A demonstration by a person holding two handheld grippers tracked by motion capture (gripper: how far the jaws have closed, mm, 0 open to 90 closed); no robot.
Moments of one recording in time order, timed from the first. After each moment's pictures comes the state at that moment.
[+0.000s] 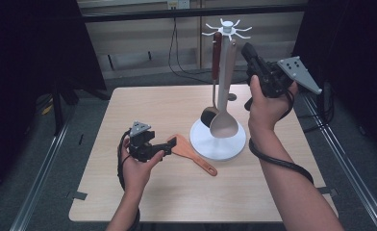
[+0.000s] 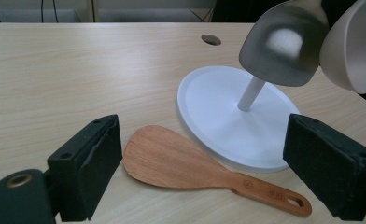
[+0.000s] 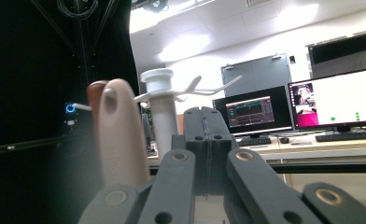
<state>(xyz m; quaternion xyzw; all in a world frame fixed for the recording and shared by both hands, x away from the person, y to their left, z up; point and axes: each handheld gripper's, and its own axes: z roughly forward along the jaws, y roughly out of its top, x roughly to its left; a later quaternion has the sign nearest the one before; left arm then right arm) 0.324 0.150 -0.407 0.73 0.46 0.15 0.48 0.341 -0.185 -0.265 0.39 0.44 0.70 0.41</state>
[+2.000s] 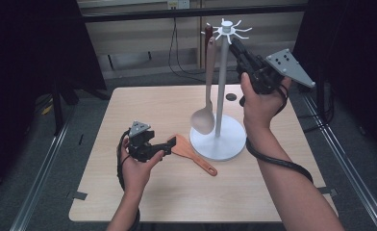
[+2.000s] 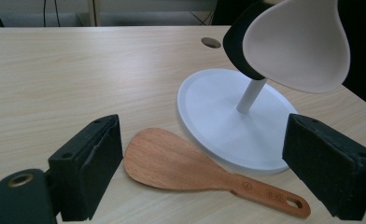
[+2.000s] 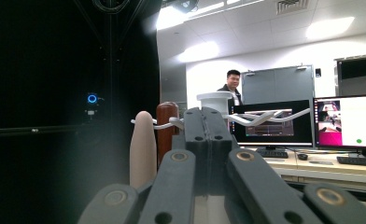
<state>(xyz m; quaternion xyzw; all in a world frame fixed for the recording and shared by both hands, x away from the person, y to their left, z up) 0.322 0.150 -0.404 0.73 0.46 0.16 0.49 0.336 -0.164 -0.247 0.33 0.48 0.70 0.42</state>
